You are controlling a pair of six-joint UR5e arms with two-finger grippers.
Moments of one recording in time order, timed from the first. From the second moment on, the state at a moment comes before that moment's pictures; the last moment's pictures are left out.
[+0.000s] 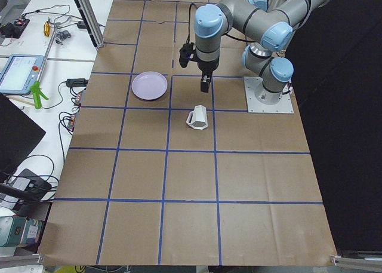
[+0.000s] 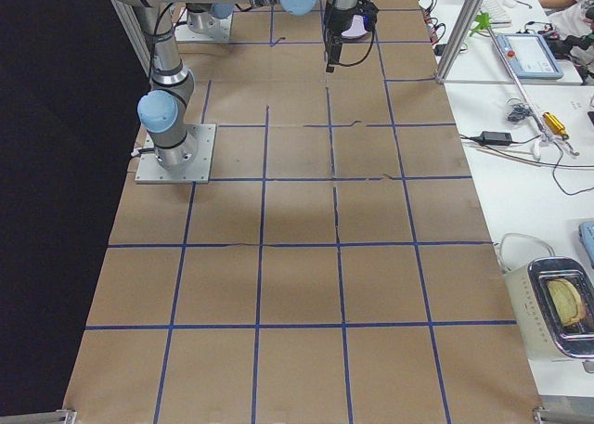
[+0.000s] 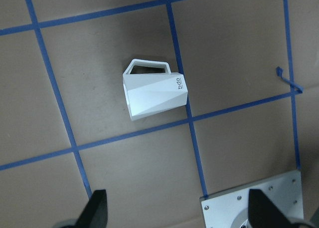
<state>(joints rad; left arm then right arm) -0.69 -1.48 -1.65 -1.79 1.55 1.11 1.47 -1.48 1.43 -1.44 -1.60 -0.06</state>
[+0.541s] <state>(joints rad) -0.50 -1.62 -1.69 -1.78 1.47 1.36 1.47 -1.48 1.43 -1.44 -1.60 -0.06</state>
